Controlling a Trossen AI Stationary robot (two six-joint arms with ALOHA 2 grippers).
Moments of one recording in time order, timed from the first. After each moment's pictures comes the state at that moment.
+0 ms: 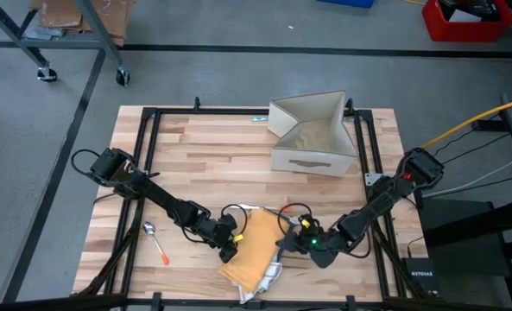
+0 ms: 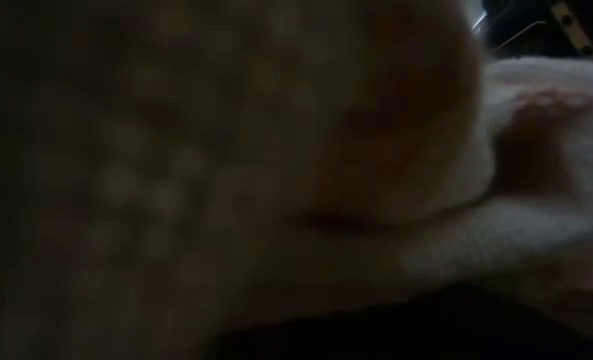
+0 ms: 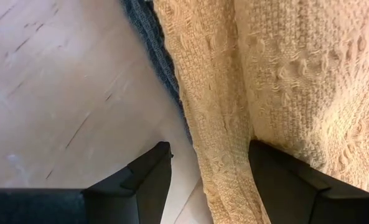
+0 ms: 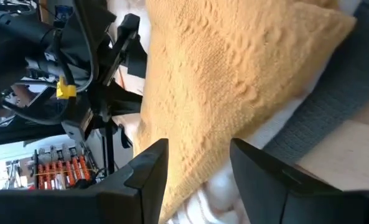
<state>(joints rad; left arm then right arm) -0.46 1.78 0.89 0.02 0.02 -1.19 0.70 1.67 0.80 0.18 0.56 1.96</state>
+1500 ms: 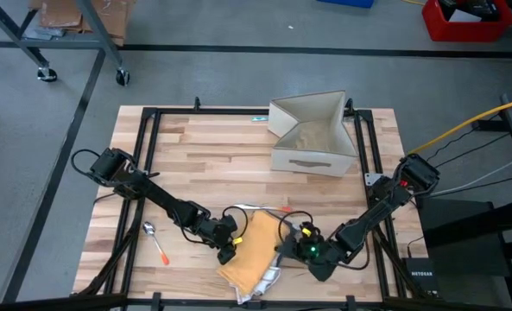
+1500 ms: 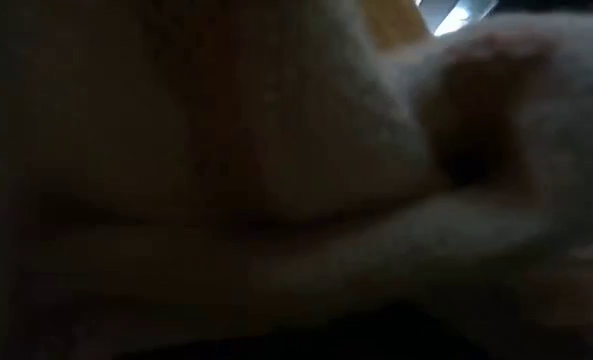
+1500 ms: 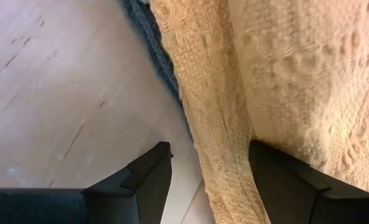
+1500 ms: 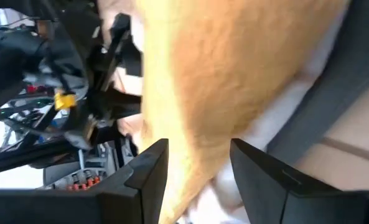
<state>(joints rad) -0.46 1.78 0.89 0.02 0.02 -1.10 0.74 1.75 0.91 0.09 0.62 2.17</state>
